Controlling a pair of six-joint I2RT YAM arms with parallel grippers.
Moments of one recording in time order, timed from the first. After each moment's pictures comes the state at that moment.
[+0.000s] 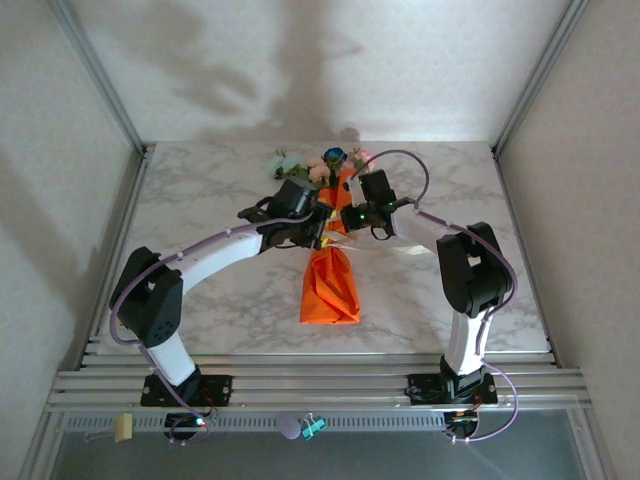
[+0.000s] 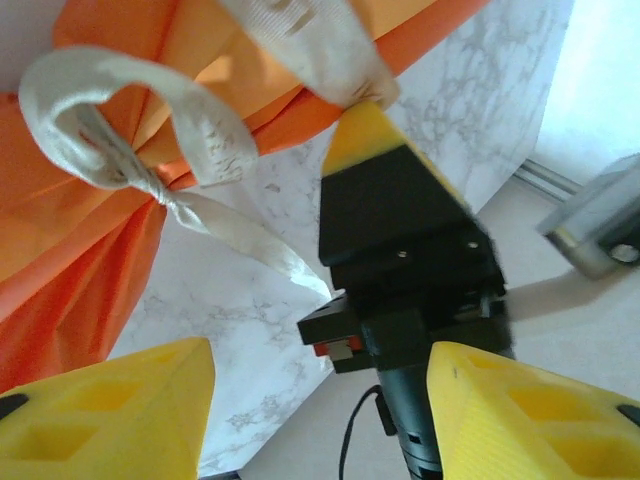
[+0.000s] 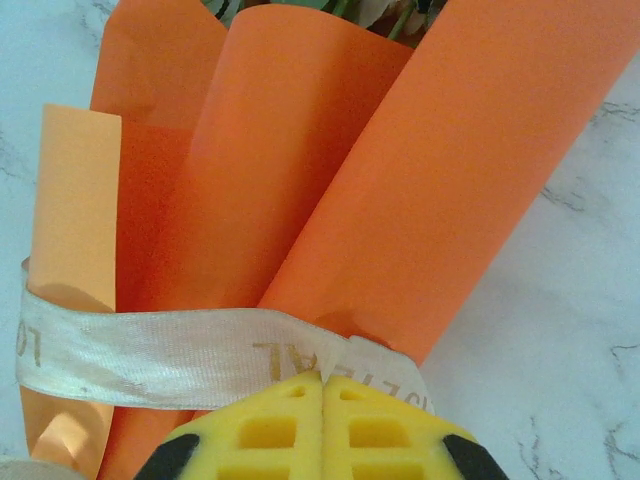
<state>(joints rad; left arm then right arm) -0.65 1.72 1.29 -0.32 0.15 -1.79 0.47 1.90 1.28 -0.23 -0.21 0.11</state>
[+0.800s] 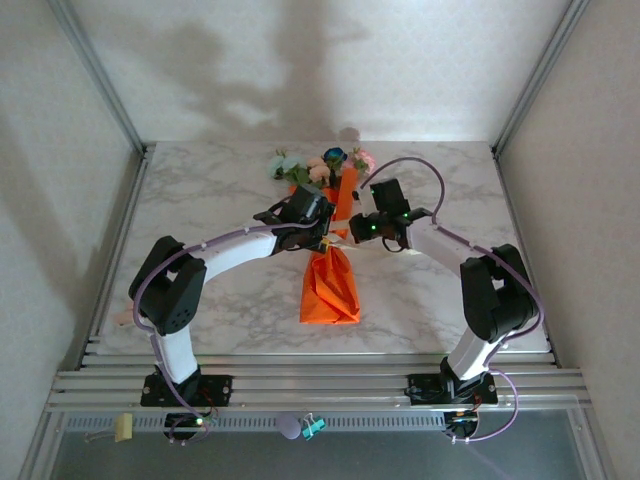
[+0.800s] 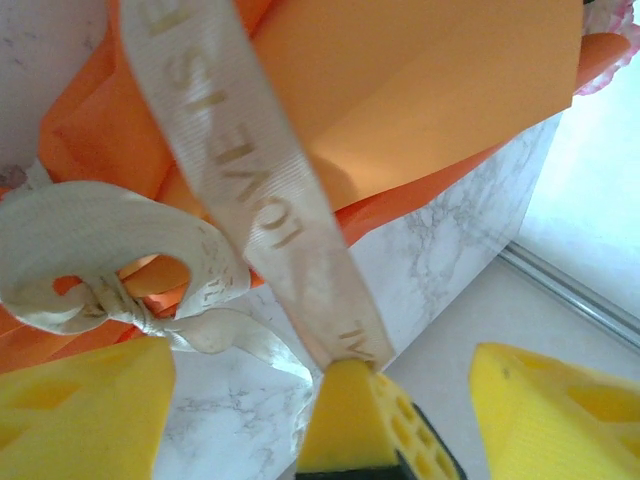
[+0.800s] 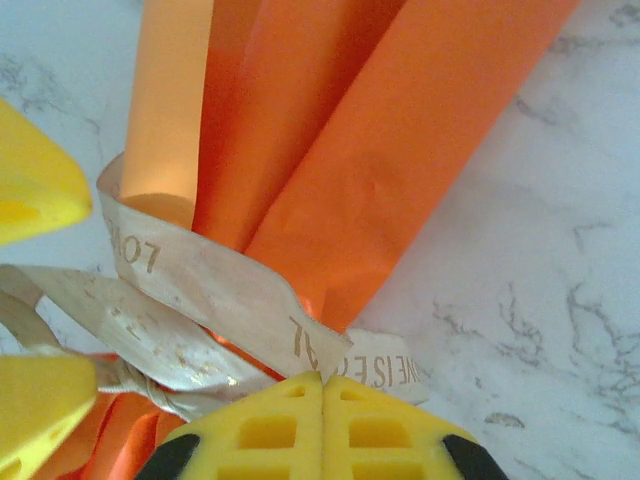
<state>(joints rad) -0.66 1.83 1.29 -0.22 0.01 -1.89 0.47 1.69 1.11 -0.29 -0.21 0.10</state>
